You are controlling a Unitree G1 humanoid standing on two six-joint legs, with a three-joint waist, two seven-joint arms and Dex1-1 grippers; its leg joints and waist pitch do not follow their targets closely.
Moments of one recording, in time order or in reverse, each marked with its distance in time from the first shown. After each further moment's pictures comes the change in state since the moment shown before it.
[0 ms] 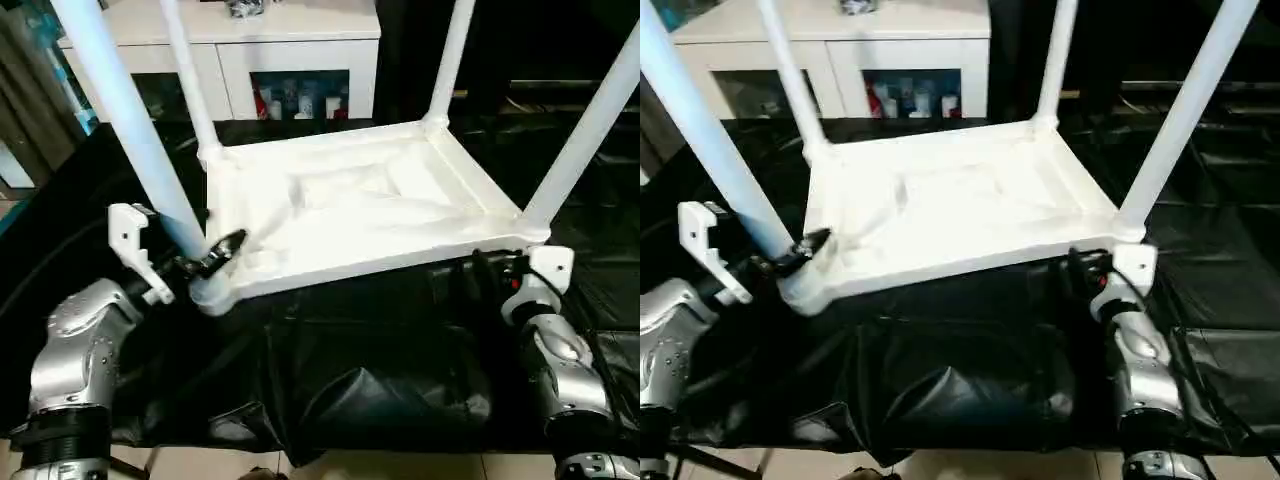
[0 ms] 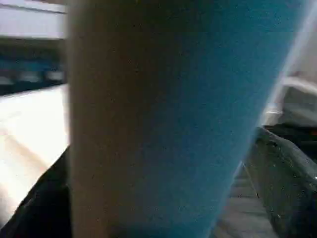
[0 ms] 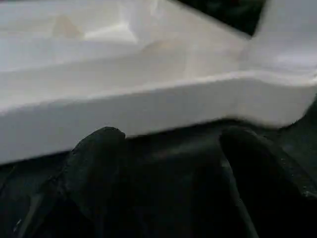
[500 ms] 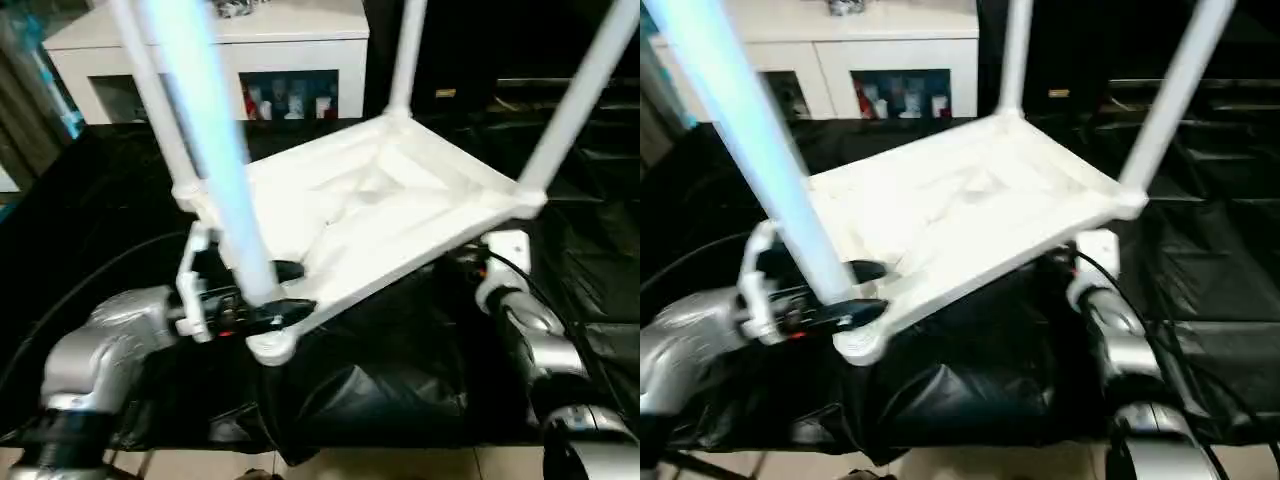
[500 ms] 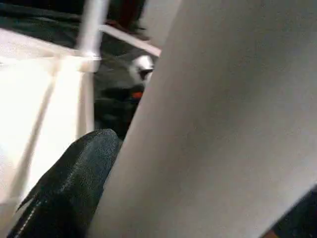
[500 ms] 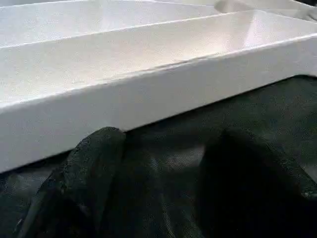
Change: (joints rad) left arm -0.029 0.043 -0.222 -0.132 -0.133 0.267 -0.248; right arm -0.199 -0.005 0.075 0.236 -0.080 0.025 0.069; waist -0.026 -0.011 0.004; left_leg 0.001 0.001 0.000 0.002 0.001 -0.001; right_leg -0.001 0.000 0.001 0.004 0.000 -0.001
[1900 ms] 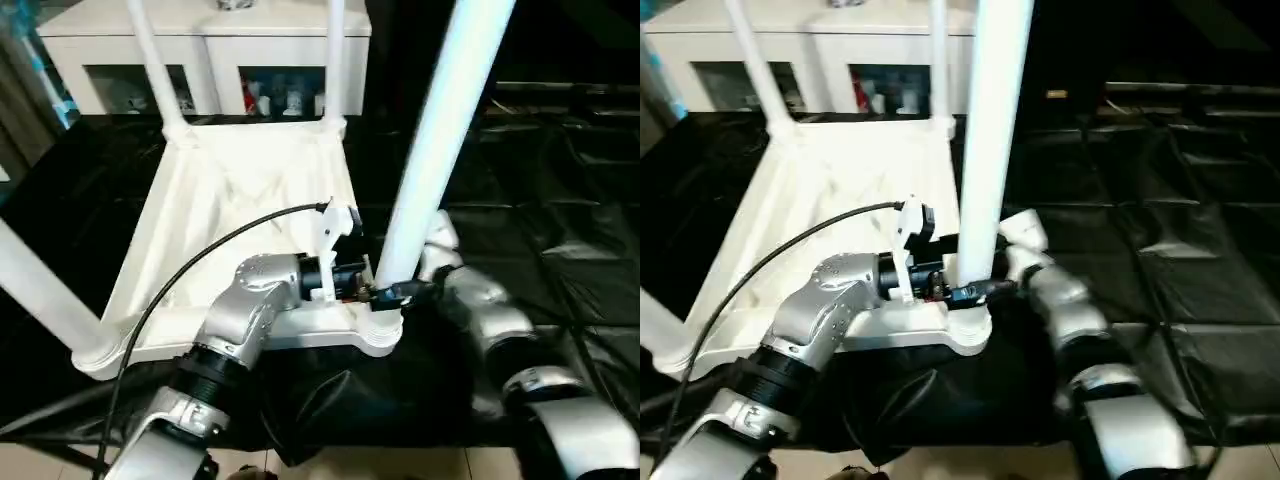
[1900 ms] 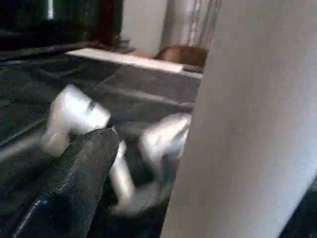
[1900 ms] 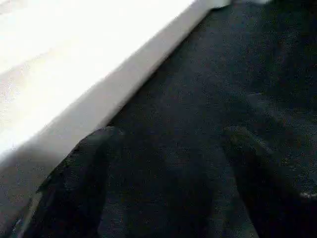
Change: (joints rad) left arm -0.267 -0.304 -0.226 0.365 0.286 -0.408 0.166; right arm -0.151 0.045 0.078 0.134 -0.075 -0.069 0.230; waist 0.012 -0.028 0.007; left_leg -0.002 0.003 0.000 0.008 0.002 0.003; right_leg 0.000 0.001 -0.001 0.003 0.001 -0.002
